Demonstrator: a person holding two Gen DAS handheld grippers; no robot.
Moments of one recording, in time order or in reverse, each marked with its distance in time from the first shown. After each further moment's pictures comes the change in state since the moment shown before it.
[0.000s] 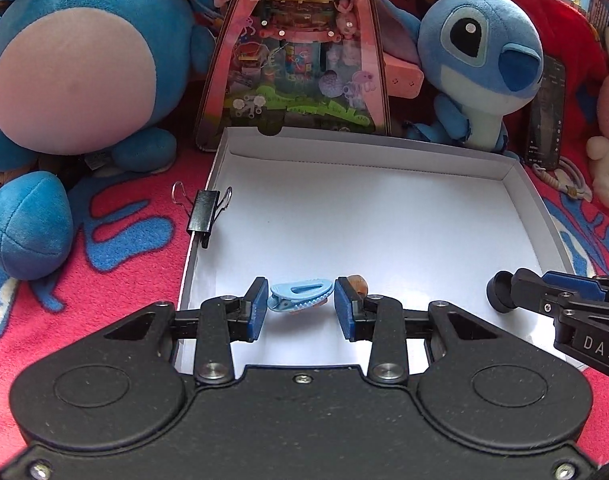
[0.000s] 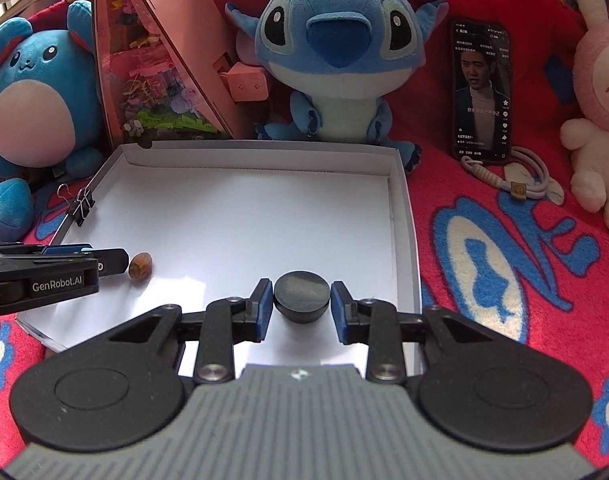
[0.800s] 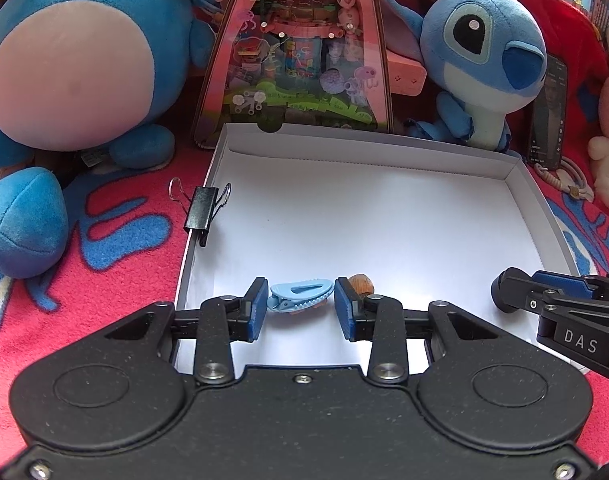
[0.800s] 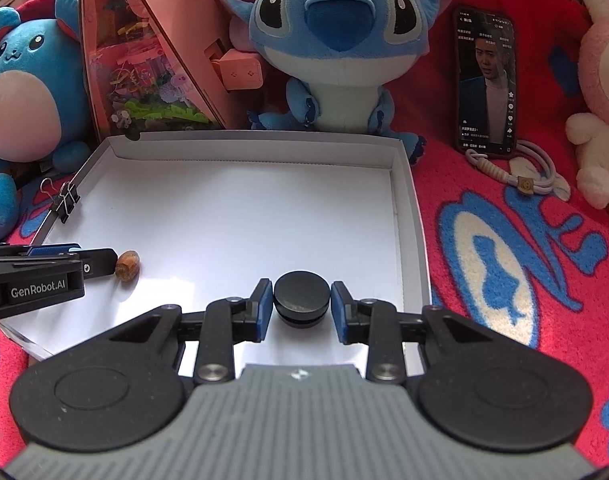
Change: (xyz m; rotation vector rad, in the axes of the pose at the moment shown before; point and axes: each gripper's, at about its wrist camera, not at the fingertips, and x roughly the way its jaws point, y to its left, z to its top) left arm 0.004 0.001 -0.001 -0.007 -0.002 -0.002; right arm 0.016 0.002 0.000 0.005 0.007 -0.013
